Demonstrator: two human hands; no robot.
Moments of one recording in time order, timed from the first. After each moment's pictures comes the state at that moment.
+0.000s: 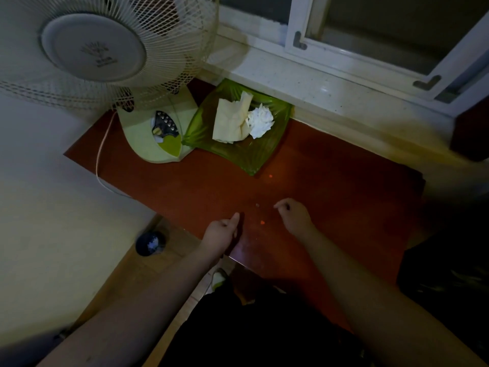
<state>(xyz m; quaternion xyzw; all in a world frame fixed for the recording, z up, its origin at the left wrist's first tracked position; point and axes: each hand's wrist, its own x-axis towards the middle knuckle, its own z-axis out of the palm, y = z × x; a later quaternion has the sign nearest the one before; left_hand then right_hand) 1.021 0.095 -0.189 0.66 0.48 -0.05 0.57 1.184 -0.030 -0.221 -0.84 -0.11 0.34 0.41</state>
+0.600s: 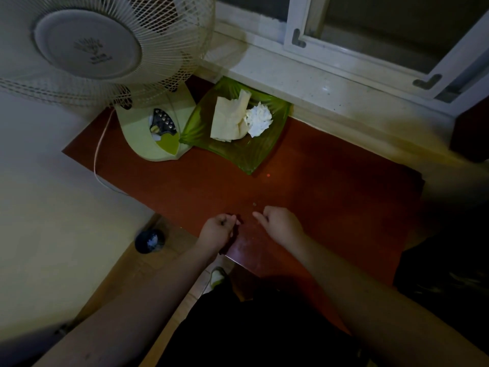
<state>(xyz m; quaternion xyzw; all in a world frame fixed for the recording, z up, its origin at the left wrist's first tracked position) 1.024 0.097 -0.205 0.68 0.47 -0.04 0.56 1.161 -0.028 -0.213 -0.88 -0.38 0.24 0.16</state>
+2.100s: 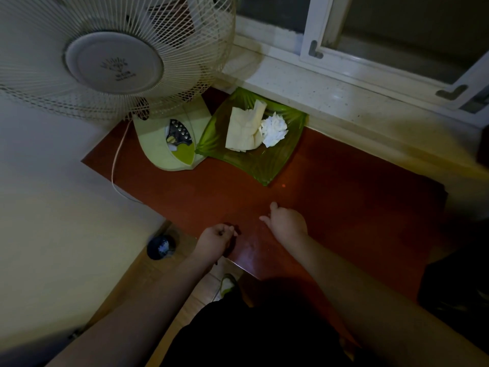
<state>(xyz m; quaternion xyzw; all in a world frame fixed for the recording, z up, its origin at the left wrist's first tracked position) 0.998 0.134 -0.200 0.68 0.48 -0.05 0.55 1.166 0.020 -0.222 -0.90 -0.40 0.18 0.00</state>
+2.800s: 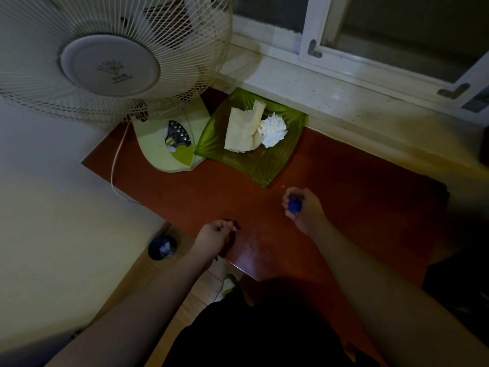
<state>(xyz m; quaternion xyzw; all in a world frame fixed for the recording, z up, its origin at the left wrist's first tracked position) 1.009 0.142 -0.201 0.66 0.50 -0.05 0.56 1.215 0.005 -0.205 -0.52 0.11 0.48 0.70</state>
